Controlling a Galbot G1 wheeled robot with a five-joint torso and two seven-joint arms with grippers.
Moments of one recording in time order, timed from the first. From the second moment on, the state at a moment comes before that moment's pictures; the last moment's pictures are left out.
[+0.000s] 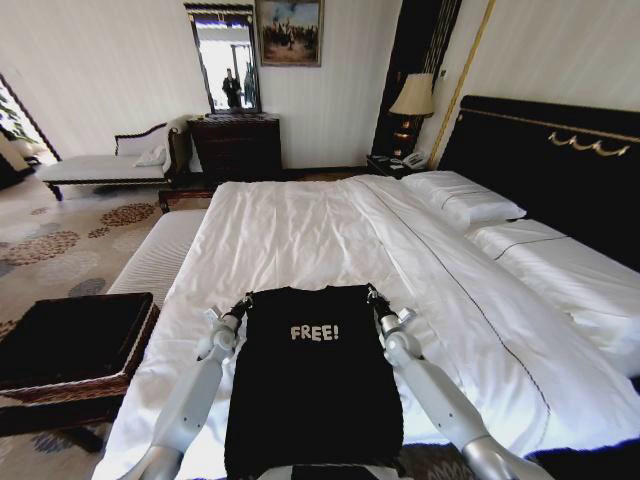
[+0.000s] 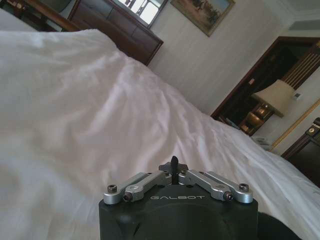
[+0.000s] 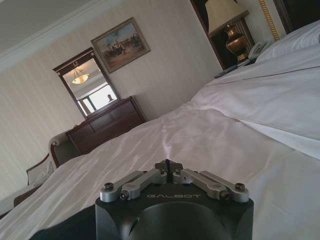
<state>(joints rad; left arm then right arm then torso) 0.94 -1.19 -0.40 -1.44 -1.01 0.16 0.03 -0.88 1.03 0.13 1.42 1.08 0.16 0.08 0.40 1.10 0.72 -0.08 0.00</state>
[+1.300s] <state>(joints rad) 1.04 -1.06 -0.45 -1.78 -1.17 0.19 -0.03 -0.81 0.81 0.01 1.68 1.21 0.16 0.14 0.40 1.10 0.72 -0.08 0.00</state>
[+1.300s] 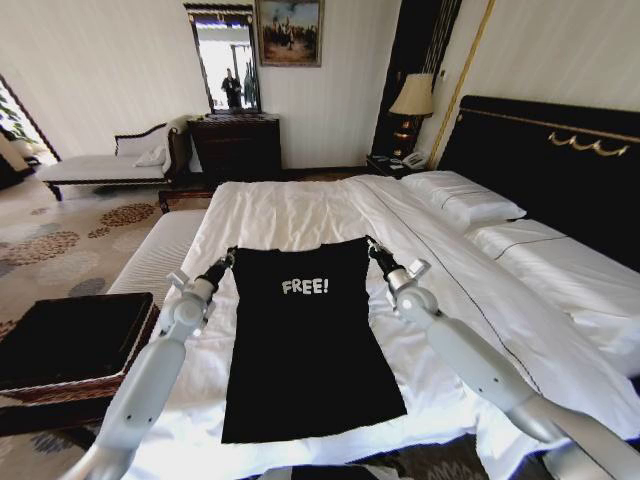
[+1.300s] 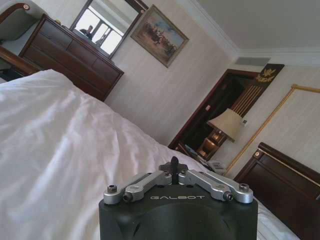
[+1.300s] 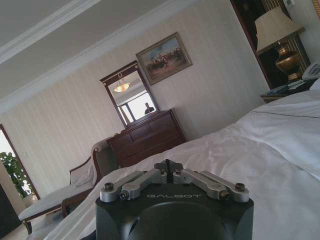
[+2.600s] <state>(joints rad) 1.95 -1.11 -0.66 -2.25 -0.78 0.40 -0.20 -1.76 0.80 0.38 2.04 0.96 0.14 0.25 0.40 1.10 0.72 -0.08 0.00</state>
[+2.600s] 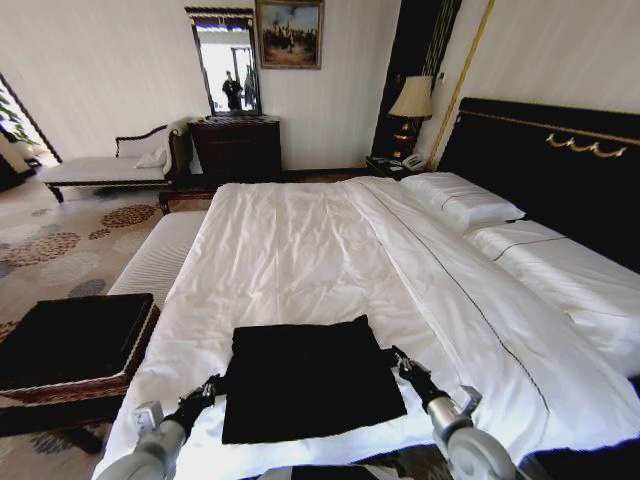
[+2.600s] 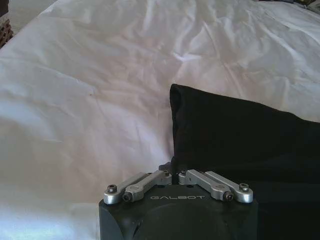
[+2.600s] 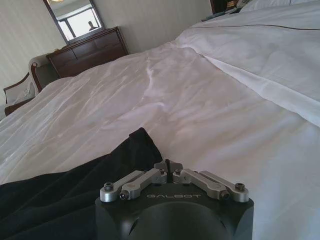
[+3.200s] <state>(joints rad) 1.96 -1.10 -0.66 -2.25 -0.76 0.41 -0.22 -1.89 0.82 0.39 2.11 0.90 0.15 0.32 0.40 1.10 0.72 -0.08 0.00</state>
